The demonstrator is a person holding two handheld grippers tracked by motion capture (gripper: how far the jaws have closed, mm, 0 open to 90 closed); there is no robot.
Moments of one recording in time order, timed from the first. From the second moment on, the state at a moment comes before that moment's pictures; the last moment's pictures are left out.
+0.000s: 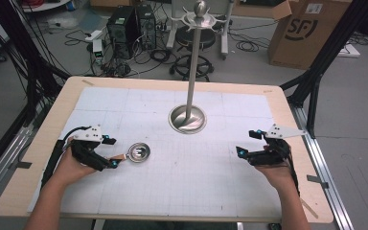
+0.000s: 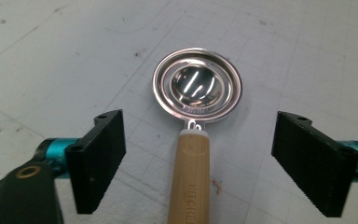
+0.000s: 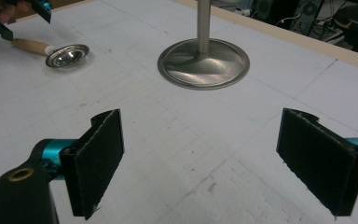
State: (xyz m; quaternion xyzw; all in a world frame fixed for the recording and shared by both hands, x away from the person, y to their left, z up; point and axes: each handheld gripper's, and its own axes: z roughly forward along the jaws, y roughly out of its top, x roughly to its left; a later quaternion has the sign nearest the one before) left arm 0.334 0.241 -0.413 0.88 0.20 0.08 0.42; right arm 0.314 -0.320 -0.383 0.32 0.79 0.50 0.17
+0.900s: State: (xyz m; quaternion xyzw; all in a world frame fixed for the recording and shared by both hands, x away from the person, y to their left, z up) left arm 0.343 0.221 -0.427 0.93 0.19 0.08 0.30; right arm 0.309 -0.325 -0.389 0.33 0.80 0.48 0.17
